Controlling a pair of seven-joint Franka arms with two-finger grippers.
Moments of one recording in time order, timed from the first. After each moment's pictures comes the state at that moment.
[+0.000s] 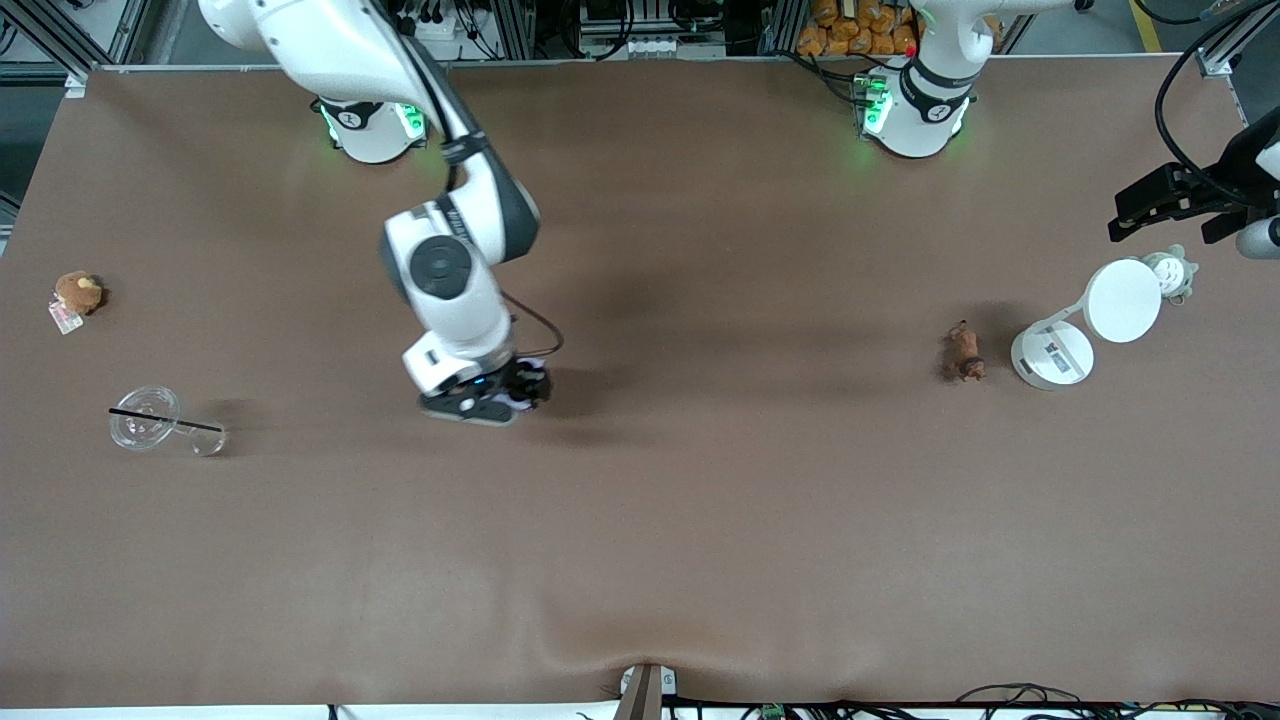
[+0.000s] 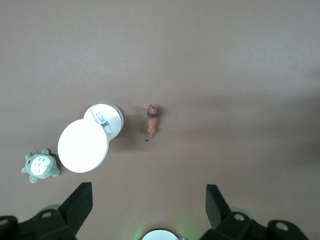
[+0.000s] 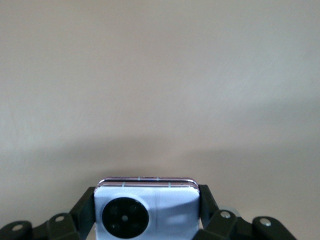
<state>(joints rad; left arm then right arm) 0.00 -0.03 -0.02 -1.54 -0.01 1.48 0.00 0.68 0.46 -0.23 -1.82 0.04 2.39 0.59</state>
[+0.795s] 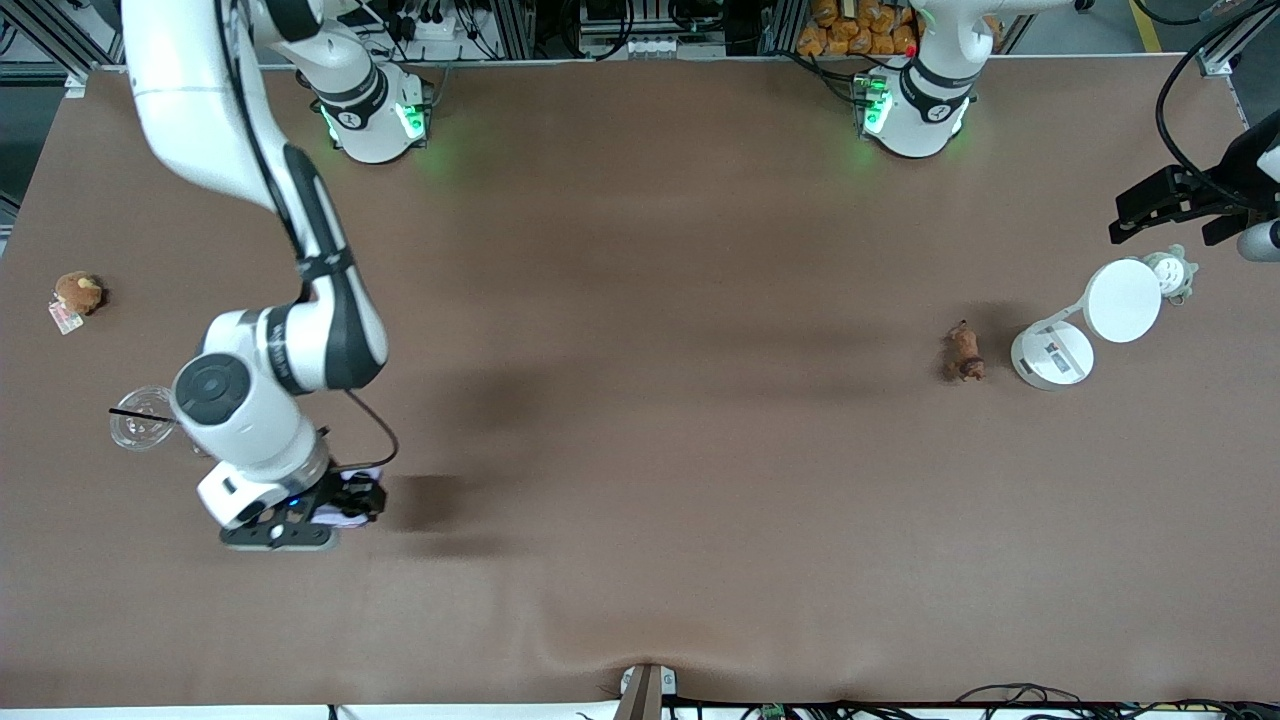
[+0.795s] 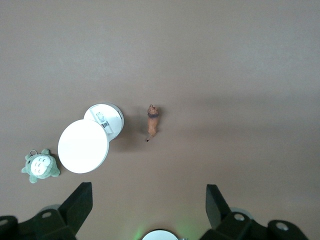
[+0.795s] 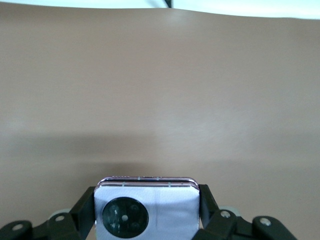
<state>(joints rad) 0.00 -0.03 -0.02 -1.54 -0.01 1.48 0.00 0.30 0.68 -0.23 -1.48 0.08 2.37 0.05</state>
